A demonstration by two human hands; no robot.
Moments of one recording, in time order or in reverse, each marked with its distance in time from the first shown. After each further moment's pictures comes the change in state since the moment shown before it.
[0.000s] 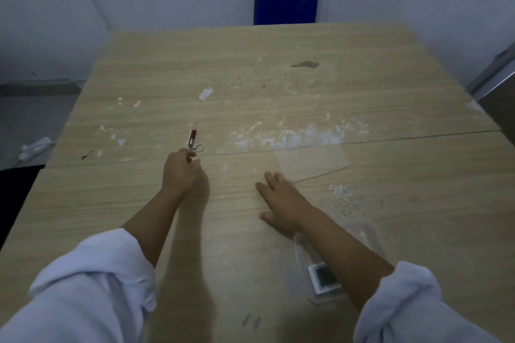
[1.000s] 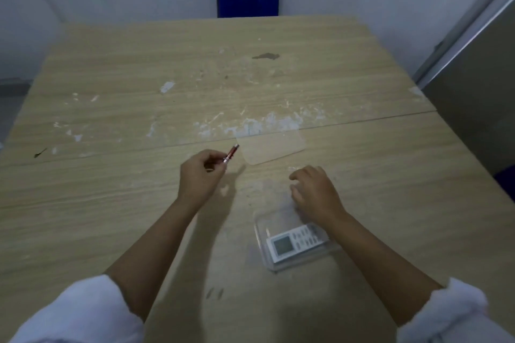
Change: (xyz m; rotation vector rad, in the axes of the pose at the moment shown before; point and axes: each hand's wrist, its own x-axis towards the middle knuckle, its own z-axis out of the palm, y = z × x) left_hand -0.096 0.080 0.045 -0.415 -0.111 0.239; right_hand -0.108 0.078 -0.001 0.082 0.568 0.216
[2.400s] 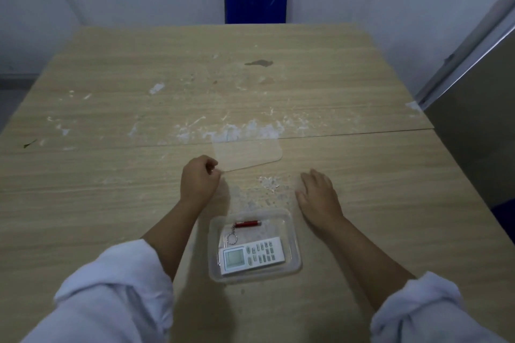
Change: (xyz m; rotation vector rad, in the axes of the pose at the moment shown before) left_hand 0.004 0.019 0.082 0.341 0.112 -0.130; right_hand 0.013 0.108 -0.003 0.082 -0.156 0.186
